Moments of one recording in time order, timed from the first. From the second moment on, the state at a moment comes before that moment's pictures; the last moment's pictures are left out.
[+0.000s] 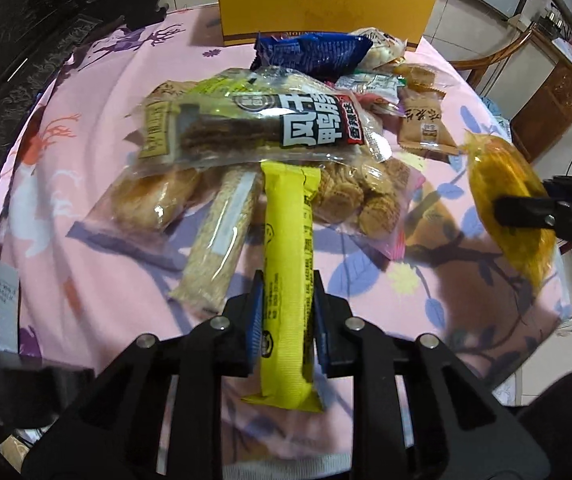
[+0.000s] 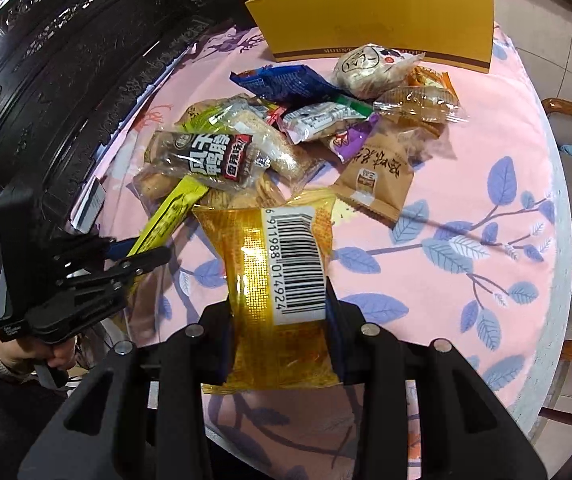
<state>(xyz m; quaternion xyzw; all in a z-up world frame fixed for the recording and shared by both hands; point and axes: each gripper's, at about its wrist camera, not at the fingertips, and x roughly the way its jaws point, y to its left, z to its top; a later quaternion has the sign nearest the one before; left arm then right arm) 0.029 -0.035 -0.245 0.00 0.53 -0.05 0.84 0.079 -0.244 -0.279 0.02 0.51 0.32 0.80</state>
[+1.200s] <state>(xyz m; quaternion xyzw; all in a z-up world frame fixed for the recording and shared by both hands) 0.336 -0.063 -0.013 0.00 0.30 -0.10 0.95 0.319 -0.257 -0.070 0.03 0.27 0.26 0.93</state>
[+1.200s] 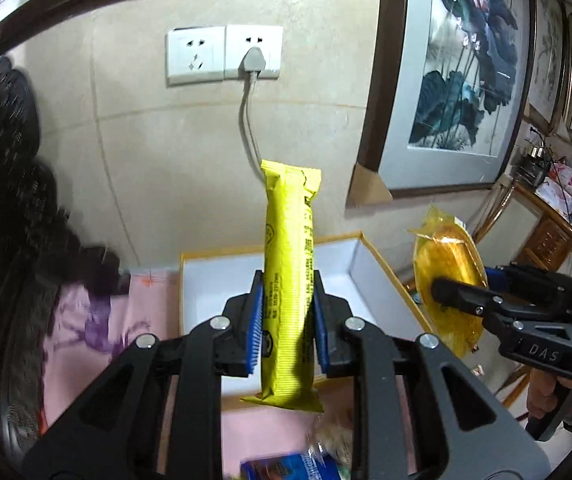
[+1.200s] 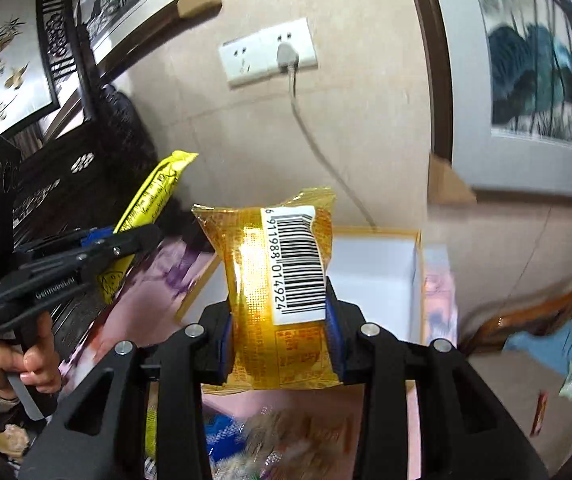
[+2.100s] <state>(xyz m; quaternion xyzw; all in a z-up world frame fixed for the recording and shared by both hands) 0.185 0.021 -0.075 -0.08 0.35 0.04 0.93 0.204 -0.249 -0.207 0.07 0.43 0.26 0.86</state>
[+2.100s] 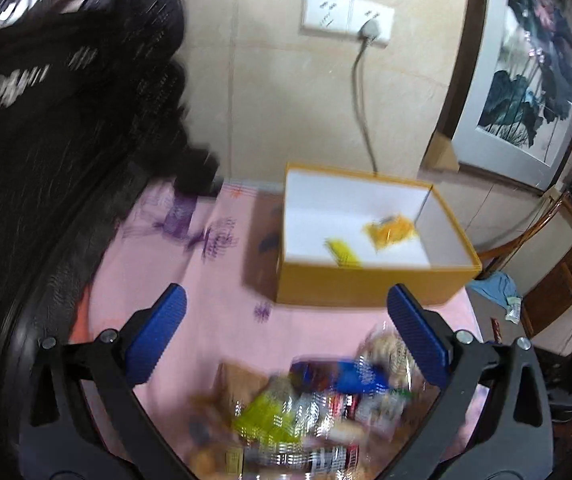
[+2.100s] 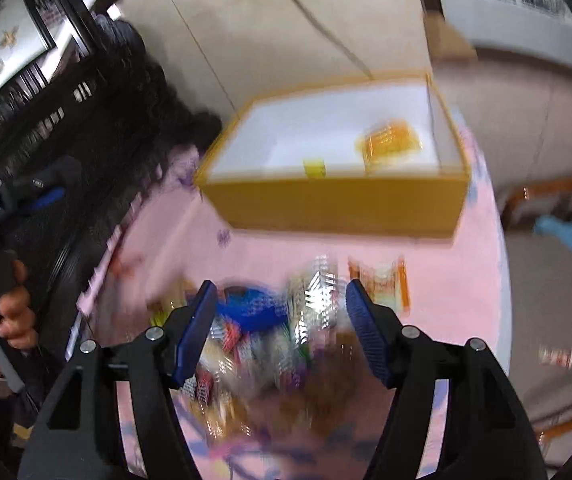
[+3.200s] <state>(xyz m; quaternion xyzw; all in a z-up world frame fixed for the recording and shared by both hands) 0.133 0.036 -0.143 -0.14 0.45 0.05 0.88 0.276 -0.181 -0.271 -0.14 0.49 0.29 0.81</state>
